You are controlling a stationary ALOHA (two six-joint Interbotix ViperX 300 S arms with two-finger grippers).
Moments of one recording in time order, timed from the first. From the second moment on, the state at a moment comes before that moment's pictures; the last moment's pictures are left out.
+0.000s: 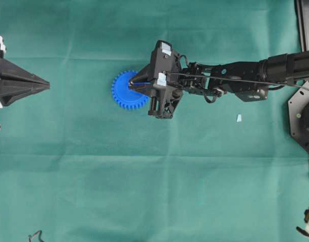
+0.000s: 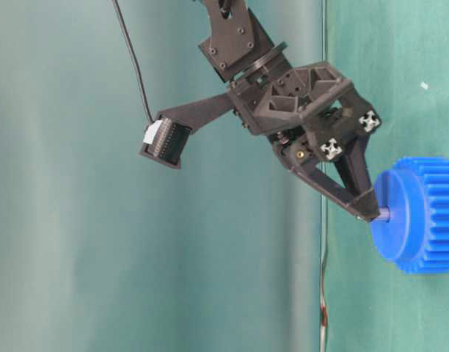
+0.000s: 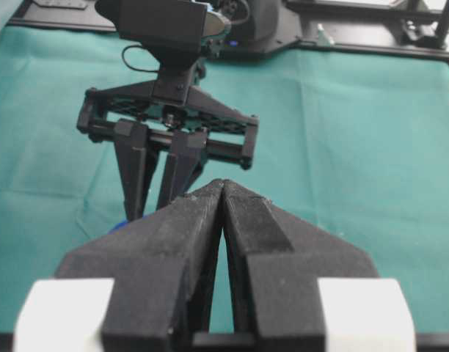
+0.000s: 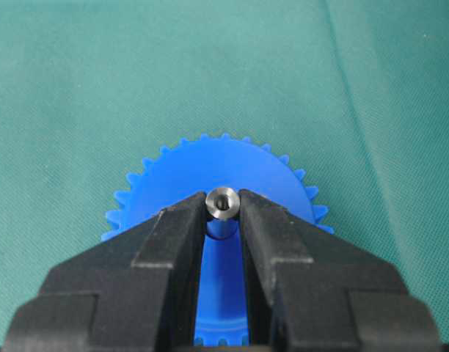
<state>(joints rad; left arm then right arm) 0.02 -0.89 1.16 0.01 -0.22 -0.06 -0.14 0.21 0.62 0.18 -0.24 -0.02</state>
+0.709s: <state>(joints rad) 0.02 -0.89 1.16 0.01 -0.21 -0.06 -0.13 0.22 0.62 0.18 -0.25 -0.01</state>
